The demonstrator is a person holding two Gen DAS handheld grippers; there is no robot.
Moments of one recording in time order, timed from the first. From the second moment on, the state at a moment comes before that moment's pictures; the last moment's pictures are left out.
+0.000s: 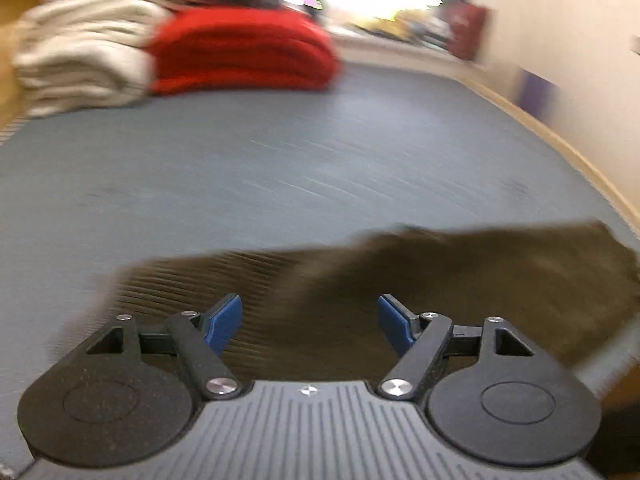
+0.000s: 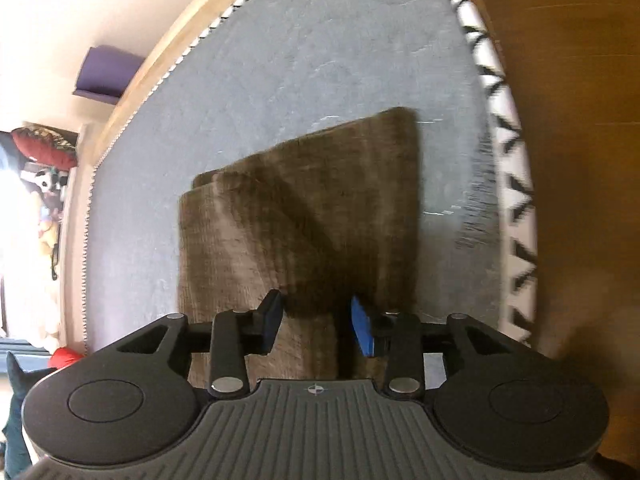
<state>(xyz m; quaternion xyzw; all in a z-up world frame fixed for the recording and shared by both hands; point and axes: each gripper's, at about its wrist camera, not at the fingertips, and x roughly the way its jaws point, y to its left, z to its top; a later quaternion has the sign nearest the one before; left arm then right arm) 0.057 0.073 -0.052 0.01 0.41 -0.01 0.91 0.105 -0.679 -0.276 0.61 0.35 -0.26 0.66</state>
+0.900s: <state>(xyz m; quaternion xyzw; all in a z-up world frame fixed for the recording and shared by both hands) 0.062 0.022 -0.151 0.09 0.54 -0.10 0.83 0.109 -0.688 -0.239 0.57 0.27 -0.21 0.75</state>
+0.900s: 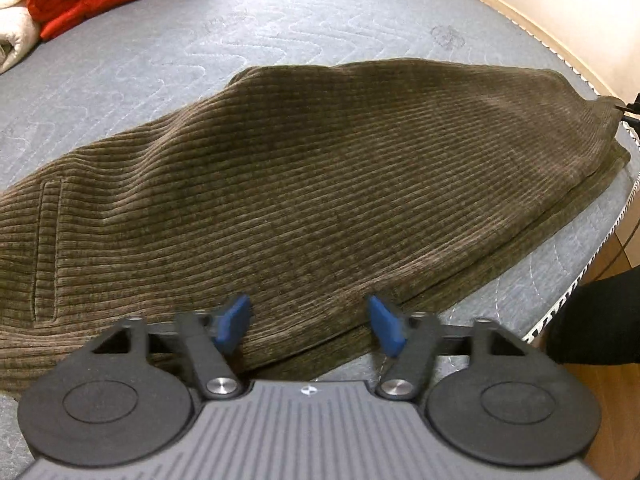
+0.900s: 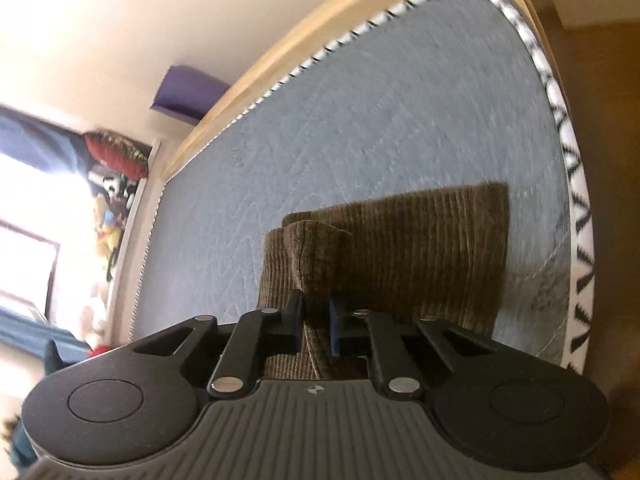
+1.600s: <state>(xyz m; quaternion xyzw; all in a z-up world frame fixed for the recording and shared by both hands) 0.056 0.063 -0.099 0.01 0.48 -0.10 0.87 0.086 -0.692 -0.227 0.42 0.38 -0.36 0.74</state>
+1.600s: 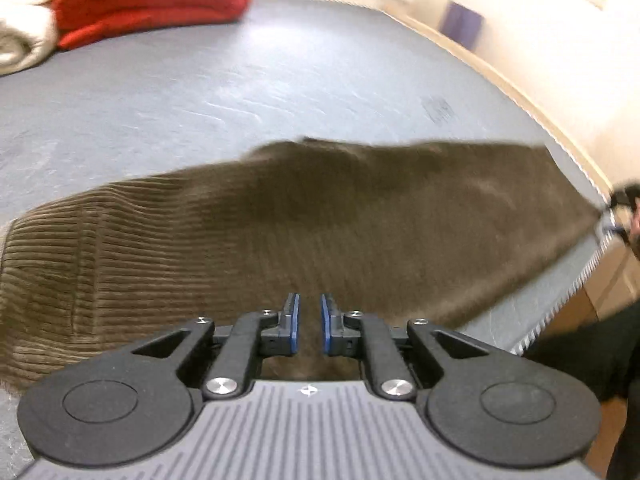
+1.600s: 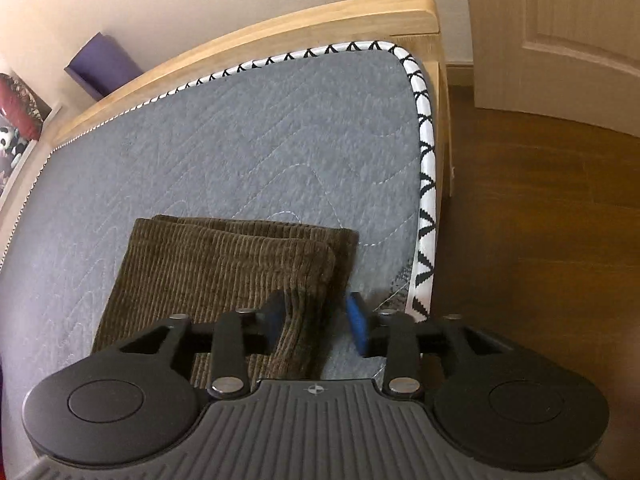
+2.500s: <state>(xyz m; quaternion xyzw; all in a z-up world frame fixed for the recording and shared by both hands) 0.076 0.083 -0.125 -0.01 0.60 -0.03 0.80 0.089 -0.698 -0.246 0.47 0.39 -0.34 0.72</state>
